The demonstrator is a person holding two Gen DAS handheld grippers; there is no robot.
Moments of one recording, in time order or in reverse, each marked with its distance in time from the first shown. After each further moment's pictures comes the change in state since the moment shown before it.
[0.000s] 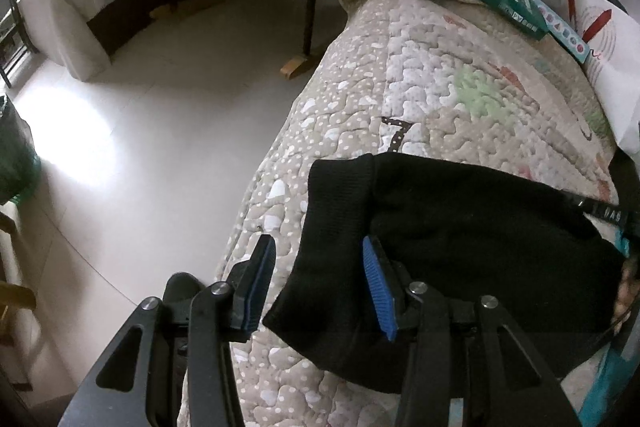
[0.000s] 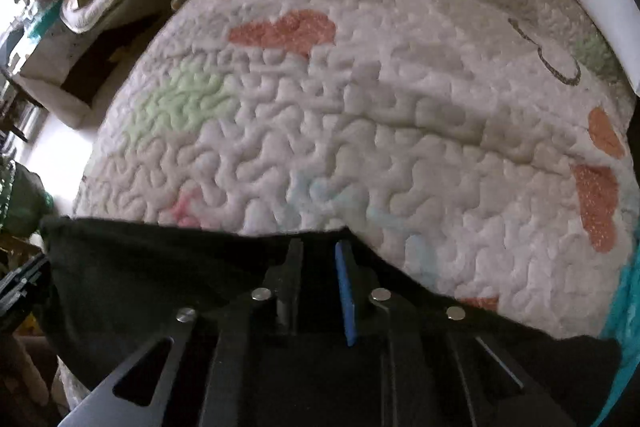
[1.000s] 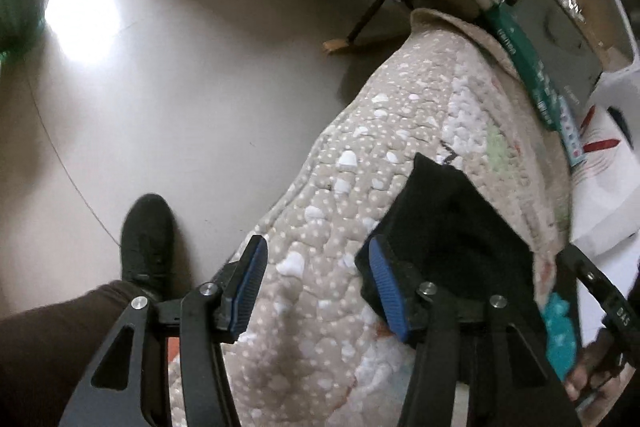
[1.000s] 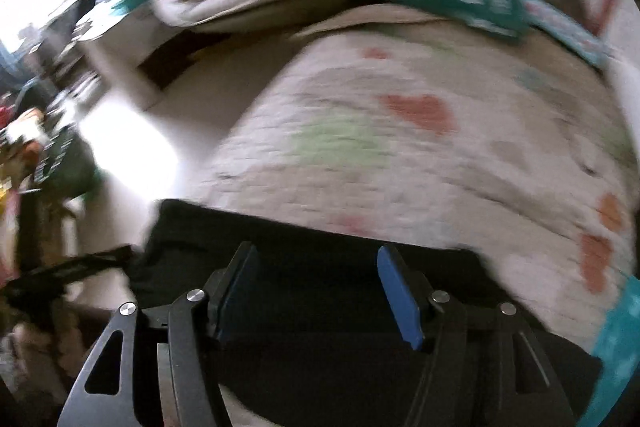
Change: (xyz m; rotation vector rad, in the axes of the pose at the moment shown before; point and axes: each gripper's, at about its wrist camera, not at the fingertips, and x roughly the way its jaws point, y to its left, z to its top) left arm -0.014 0.089 -0.023 -0.409 0.075 -0.217; right arm -0.073 0.139 -0.012 -0.259 -0.076 0.193
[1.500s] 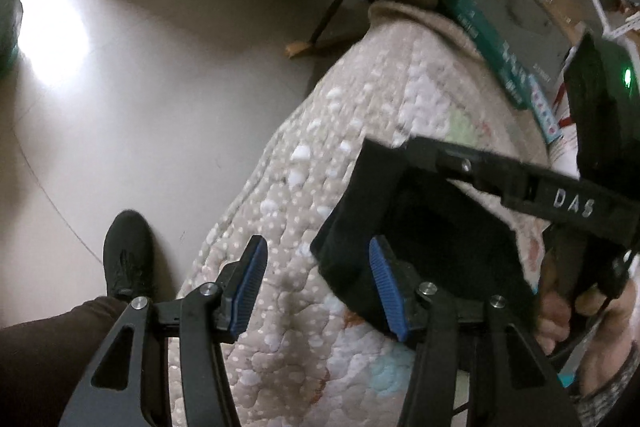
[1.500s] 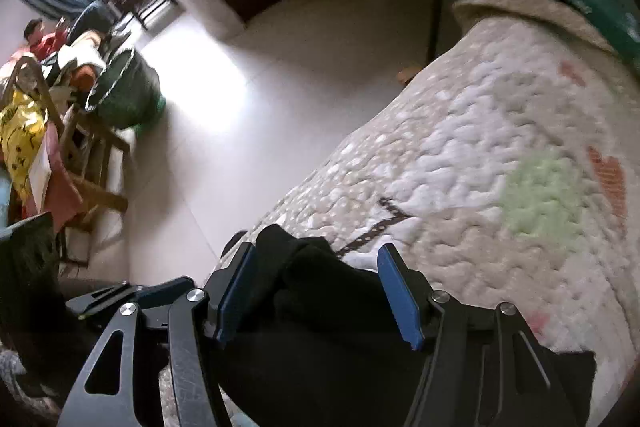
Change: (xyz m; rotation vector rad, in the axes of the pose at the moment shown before) left arm 0.008 -0.024 -0.011 0.101 0.006 -0.043; right arm 0.112 0.083 0.041 -0.195 0.215 0.171
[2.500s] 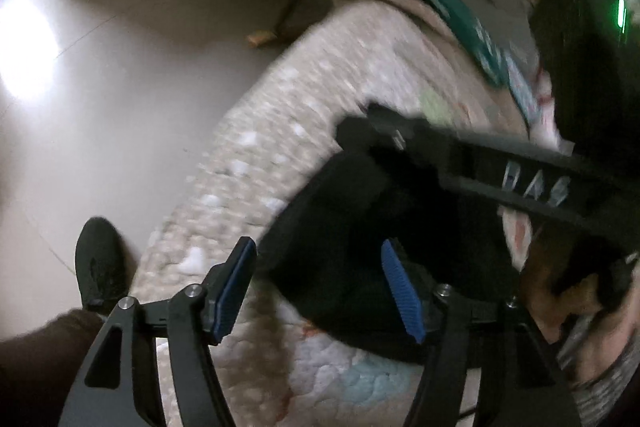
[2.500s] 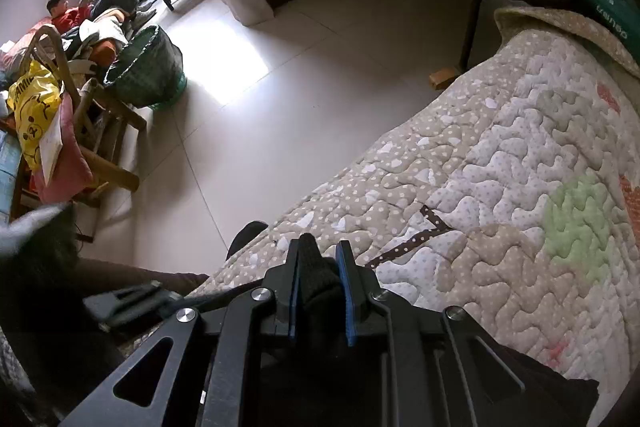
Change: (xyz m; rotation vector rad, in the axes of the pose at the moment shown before) left arm 0.020 -0.023 -0.004 0.110 0.028 -0.078; right arm 0.010 0.023 0.006 -0.073 -0.012 0.038
